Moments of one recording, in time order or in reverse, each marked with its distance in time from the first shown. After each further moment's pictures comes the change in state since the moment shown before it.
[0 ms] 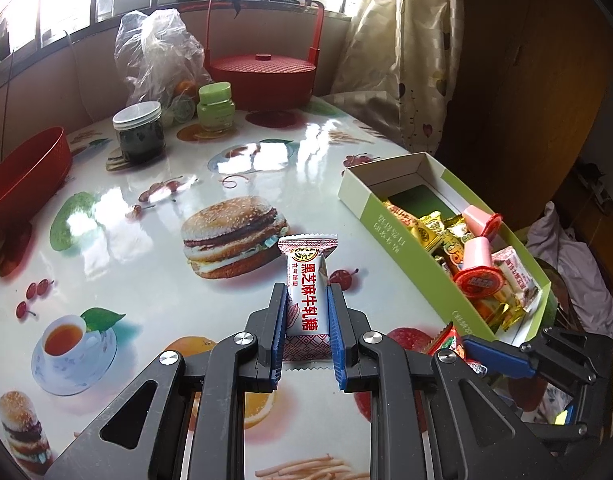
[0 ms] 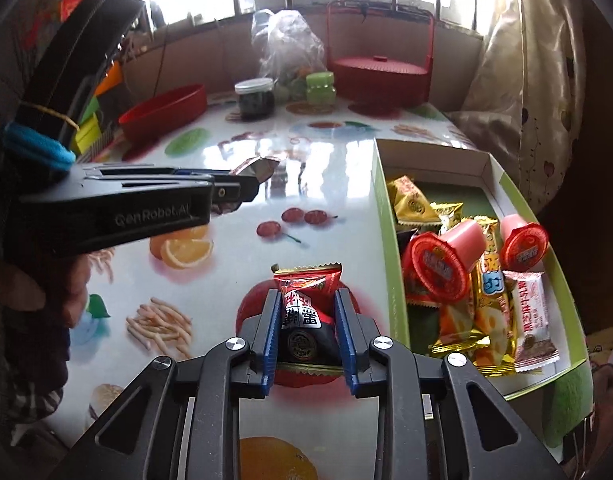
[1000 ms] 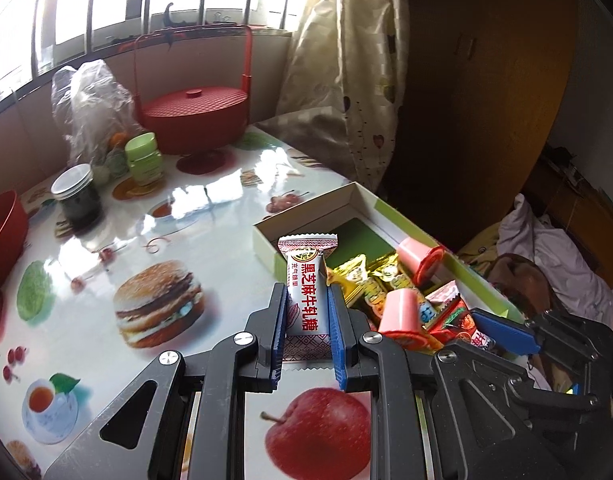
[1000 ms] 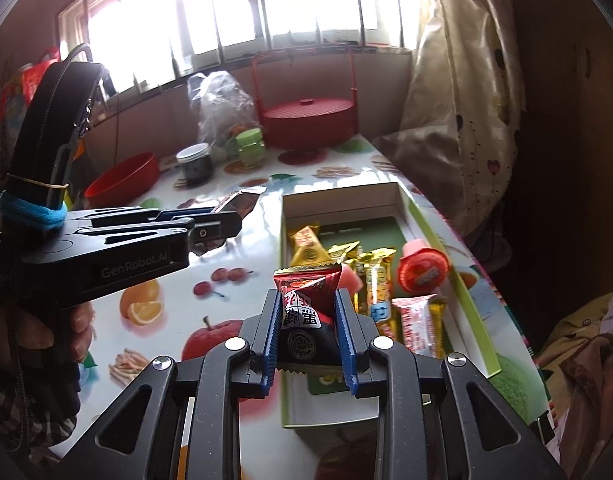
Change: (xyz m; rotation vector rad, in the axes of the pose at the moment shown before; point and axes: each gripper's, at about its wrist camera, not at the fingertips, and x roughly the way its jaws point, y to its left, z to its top) left arm 0.006 -0.065 0.041 0.115 -0.040 -0.094; right arm -0.050 -0.068 0.009 0.162 -0.135 -0.087
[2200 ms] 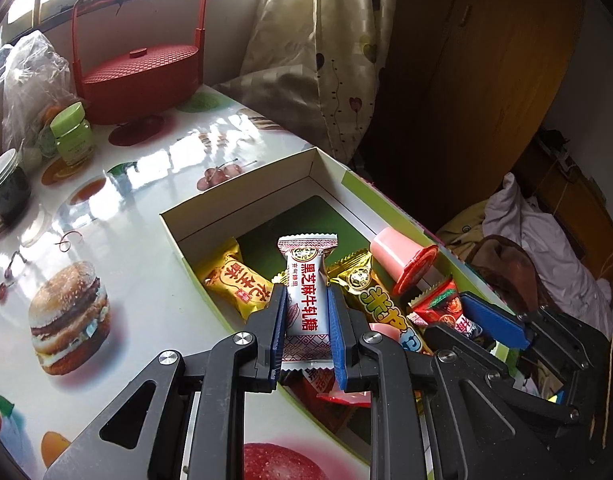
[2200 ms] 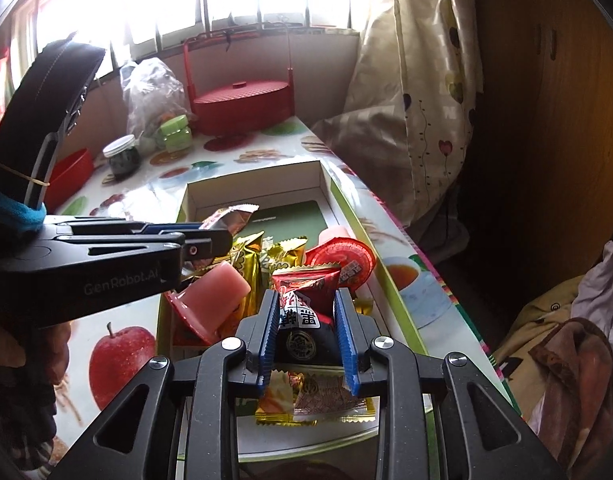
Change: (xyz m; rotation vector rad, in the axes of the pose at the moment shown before) left arm 0.076 -0.028 0.011 -0.005 0.134 -0.088; right arm 0.036 -0.049 -0.004 0.042 0.037 -0.173
